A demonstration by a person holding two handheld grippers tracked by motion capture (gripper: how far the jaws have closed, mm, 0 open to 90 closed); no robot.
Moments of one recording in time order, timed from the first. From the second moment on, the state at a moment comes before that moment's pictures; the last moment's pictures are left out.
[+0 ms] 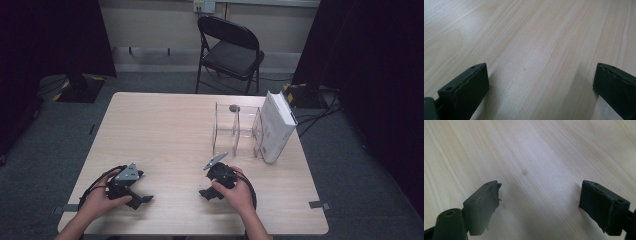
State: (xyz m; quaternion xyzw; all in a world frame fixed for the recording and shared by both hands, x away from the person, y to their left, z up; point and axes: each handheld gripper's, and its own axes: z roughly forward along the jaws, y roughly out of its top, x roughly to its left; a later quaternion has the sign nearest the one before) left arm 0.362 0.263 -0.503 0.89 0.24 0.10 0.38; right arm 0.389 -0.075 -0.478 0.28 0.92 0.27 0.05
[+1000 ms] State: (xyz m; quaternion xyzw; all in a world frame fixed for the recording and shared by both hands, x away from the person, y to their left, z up) left arm 0.362 0.263 -0.503 0.89 0.24 0.10 0.38; right arm 0.382 -0.079 -0.491 0.26 0.90 0.33 0.09
